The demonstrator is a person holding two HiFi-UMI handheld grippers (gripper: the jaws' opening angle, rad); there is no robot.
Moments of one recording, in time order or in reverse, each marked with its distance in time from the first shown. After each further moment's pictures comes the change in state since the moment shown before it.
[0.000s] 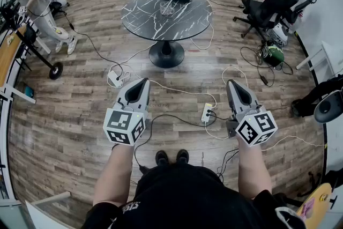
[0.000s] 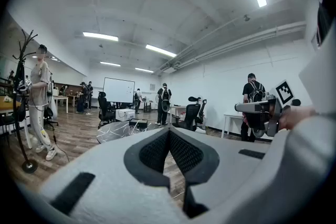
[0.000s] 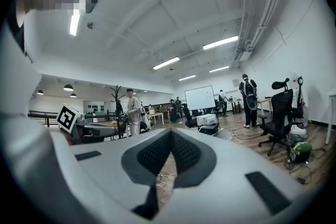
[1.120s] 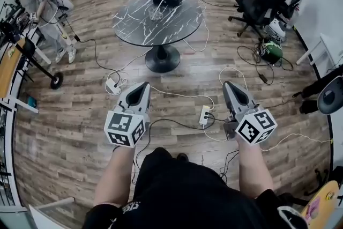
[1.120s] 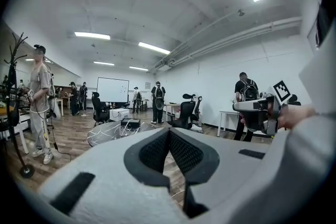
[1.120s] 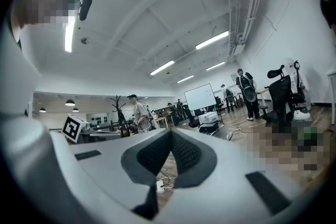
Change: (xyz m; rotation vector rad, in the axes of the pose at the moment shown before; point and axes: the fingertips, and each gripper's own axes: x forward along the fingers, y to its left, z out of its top) left arm 0.046 -0.070 0.001 0.038 0.027 -0.033; right arm -0.036 -0.065 -0.002 0.128 -0.033 0.044
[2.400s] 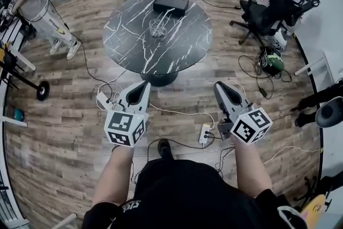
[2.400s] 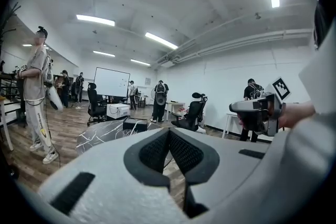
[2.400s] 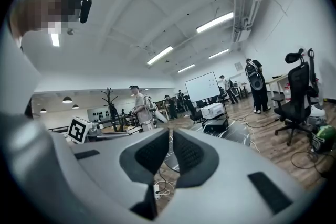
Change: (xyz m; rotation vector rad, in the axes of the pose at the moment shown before) left arm 0.217 0.220 0.002 -0.072 0.022 -0.052; right arm 0.307 -0.067 -0.003 0.015 0.113 0.022
